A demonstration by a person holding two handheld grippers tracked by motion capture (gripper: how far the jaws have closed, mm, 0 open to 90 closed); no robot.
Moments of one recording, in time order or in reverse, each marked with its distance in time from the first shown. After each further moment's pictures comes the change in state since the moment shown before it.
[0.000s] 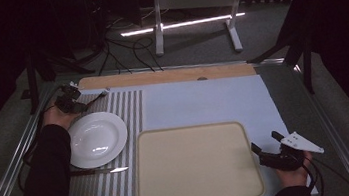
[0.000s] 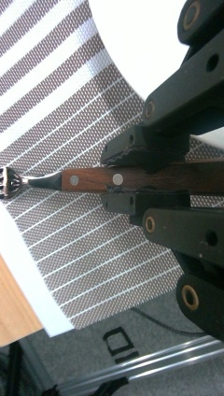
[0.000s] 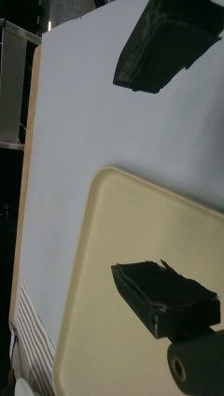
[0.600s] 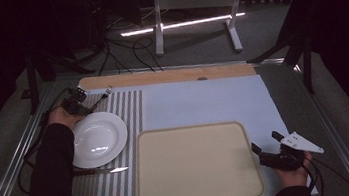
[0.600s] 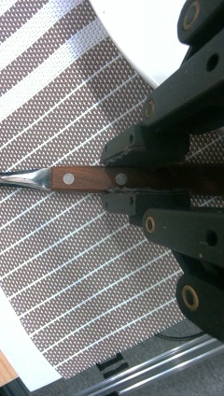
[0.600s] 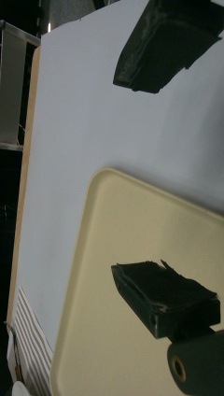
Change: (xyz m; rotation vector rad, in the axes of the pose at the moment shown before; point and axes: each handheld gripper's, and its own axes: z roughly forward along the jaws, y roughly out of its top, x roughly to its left) left arm -0.002 0.002 0.028 0.108 -0.038 0.030; right arm 0.000 -0.001 0.000 0.004 -0.007 -0.003
